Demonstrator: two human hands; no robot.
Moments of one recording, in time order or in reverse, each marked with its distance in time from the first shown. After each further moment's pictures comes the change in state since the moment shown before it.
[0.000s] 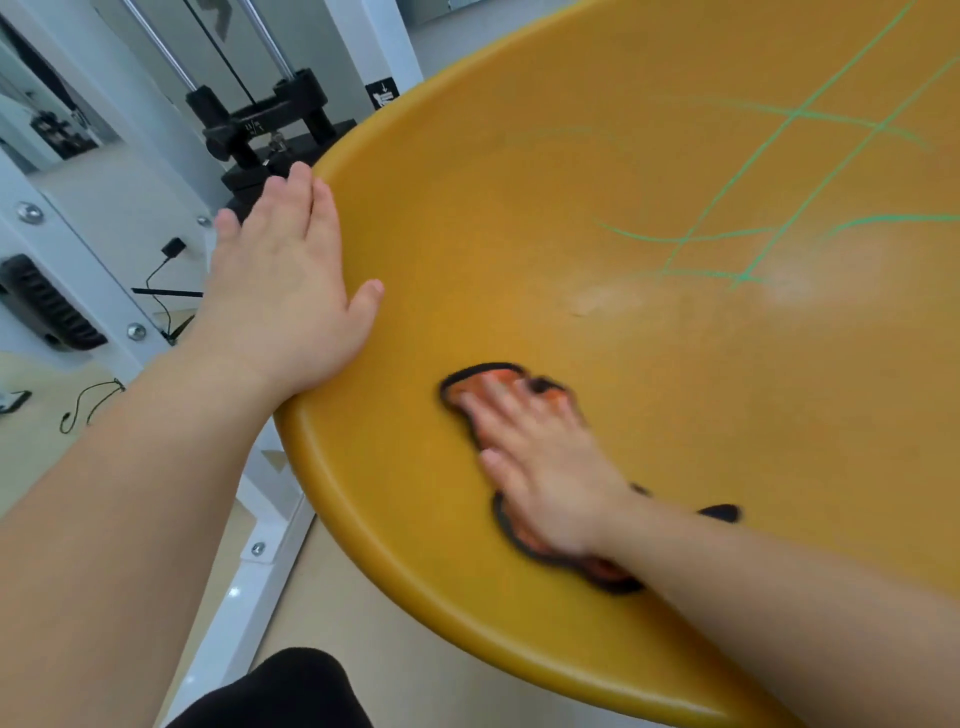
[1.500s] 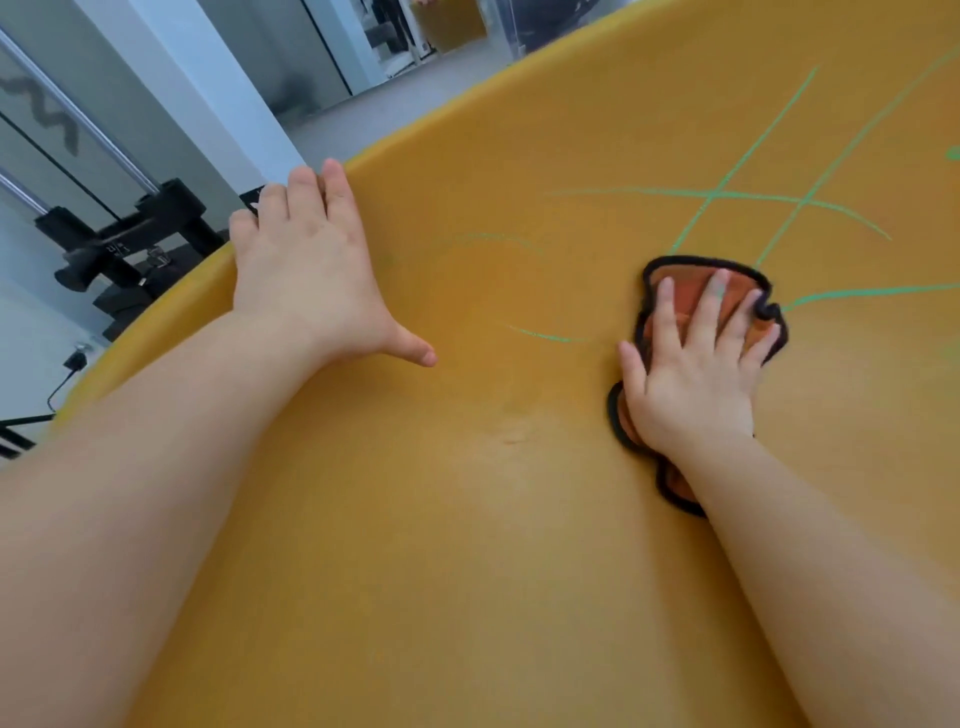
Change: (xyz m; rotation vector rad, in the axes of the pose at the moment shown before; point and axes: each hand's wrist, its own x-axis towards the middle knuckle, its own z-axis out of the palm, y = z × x) left_hand 0.182 0.102 0.019 0.139 0.022 0.032; right_hand 0.086 0.213 -0.095 -0.331 0.546 0.731
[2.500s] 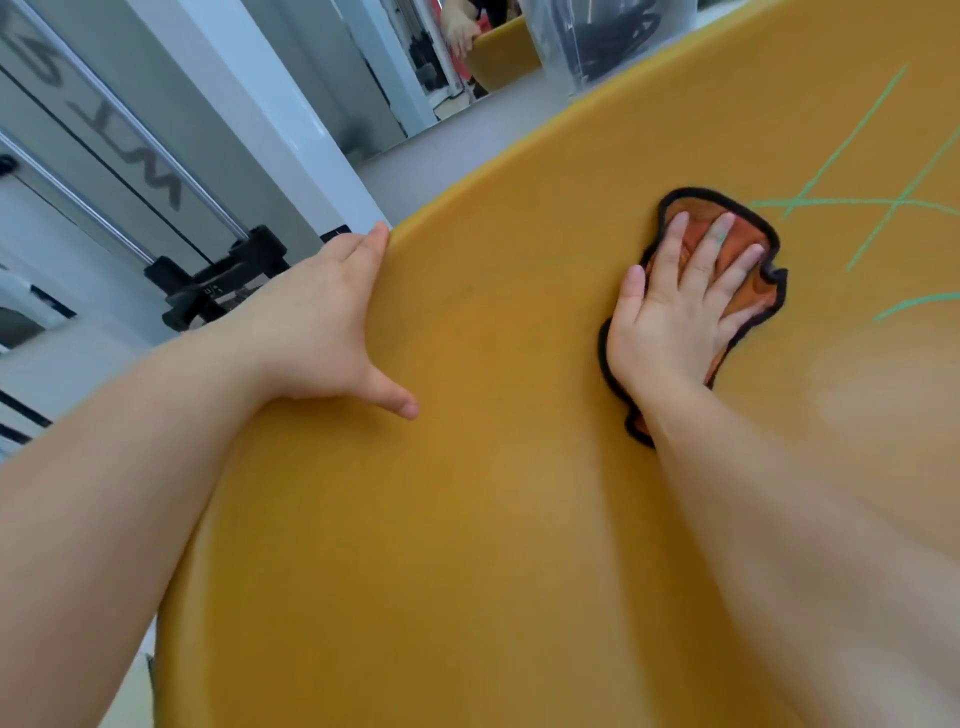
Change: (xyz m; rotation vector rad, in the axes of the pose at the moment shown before) left_hand -0.011 -0.080 -0.023 -0.188 -0.270 0.308; right_hand 0.046 -0.117 -0.018 0.419 0.249 0.163
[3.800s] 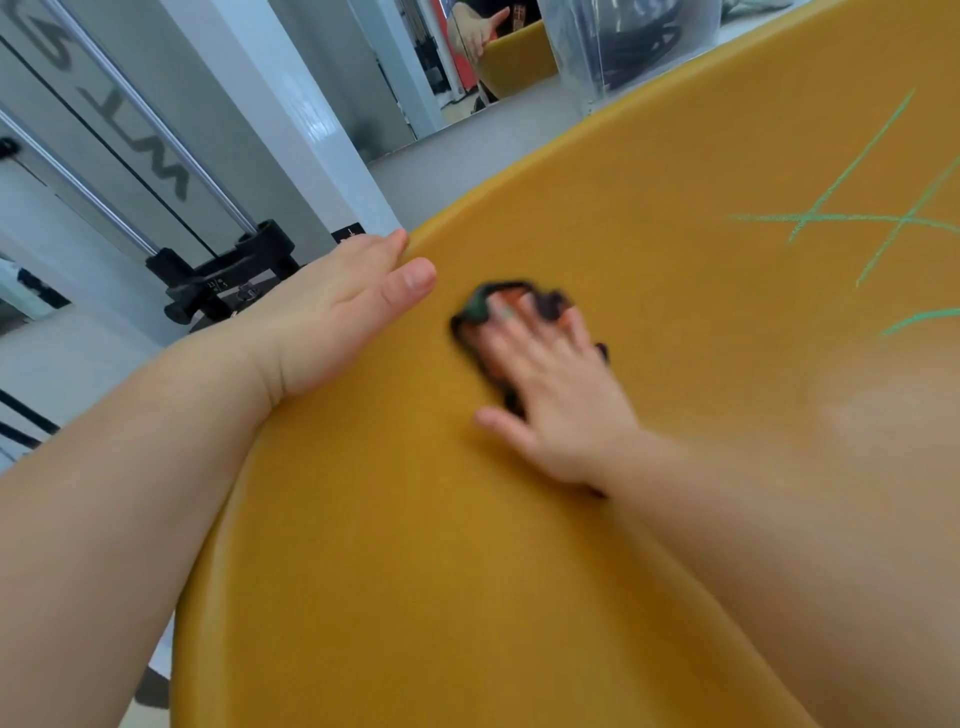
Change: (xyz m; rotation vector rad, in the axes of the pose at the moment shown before) left_hand 0.006 -0.029 0.013 -0.470 0.110 0.138; right_hand -0.070 -0.042 -0.001 -0.073 -0.261 -0.876
